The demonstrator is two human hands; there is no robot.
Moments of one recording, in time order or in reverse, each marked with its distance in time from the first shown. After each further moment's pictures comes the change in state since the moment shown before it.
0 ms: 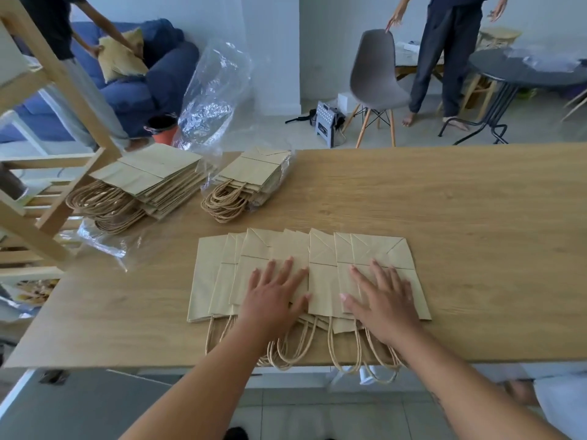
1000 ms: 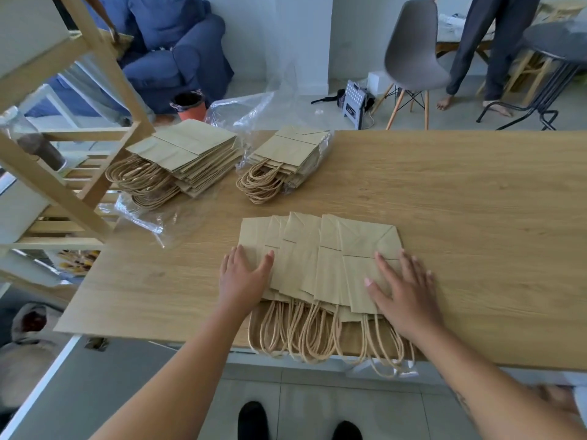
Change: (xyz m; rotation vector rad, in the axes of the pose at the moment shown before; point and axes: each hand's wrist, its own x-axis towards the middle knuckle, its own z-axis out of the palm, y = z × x) left_hand -0.019 -0.088 -0.011 -0.656 0.234 -0.606; right_hand 0.007 -0.032 0.019 0.073 0.046 0.023
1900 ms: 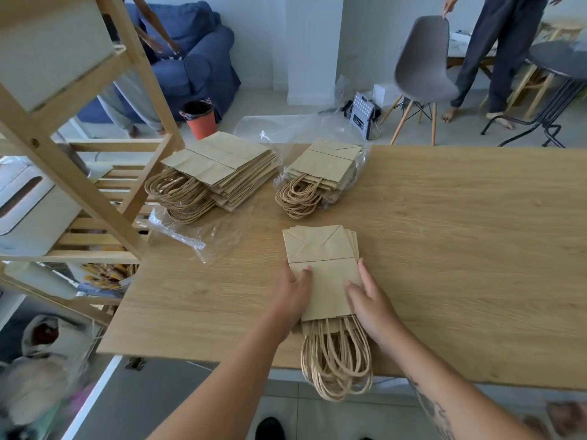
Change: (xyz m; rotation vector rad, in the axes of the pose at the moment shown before) left_hand 0.007 -0.001 -0.030 -0.565 -0.287 -0.085; right_hand 0.001 -0.157 0.008 0.929 -0.149 0.134
